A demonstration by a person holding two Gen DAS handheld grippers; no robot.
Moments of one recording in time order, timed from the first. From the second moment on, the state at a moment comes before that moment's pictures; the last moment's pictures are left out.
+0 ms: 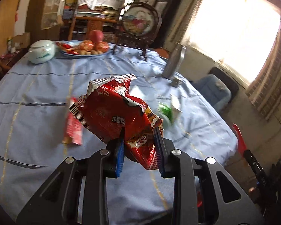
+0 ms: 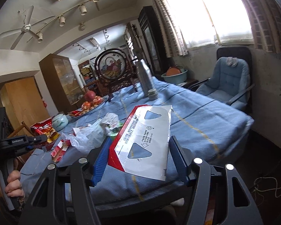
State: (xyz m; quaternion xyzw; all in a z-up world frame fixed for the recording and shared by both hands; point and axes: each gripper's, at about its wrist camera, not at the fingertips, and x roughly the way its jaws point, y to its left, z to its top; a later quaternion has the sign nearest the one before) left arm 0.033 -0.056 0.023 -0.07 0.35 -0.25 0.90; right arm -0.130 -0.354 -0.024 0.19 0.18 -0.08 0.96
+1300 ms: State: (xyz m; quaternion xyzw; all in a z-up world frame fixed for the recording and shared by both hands) left arm -0.120 -0.412 -0.113 0.21 0.45 -0.53 0.69; right arm -0.287 -0.543 -0.187 0.34 0.23 -0.36 0.84
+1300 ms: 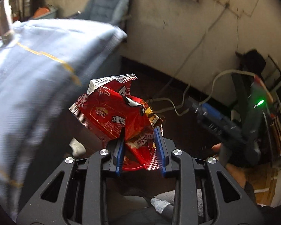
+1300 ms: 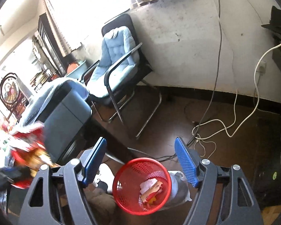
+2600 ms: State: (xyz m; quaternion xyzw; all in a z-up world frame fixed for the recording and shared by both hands) left arm -0.081 -0.301 -0.038 0.11 0.36 -0.43 0.82; right arm -0.262 -0.458 -0.094 0.24 0.20 -0.30 0.90
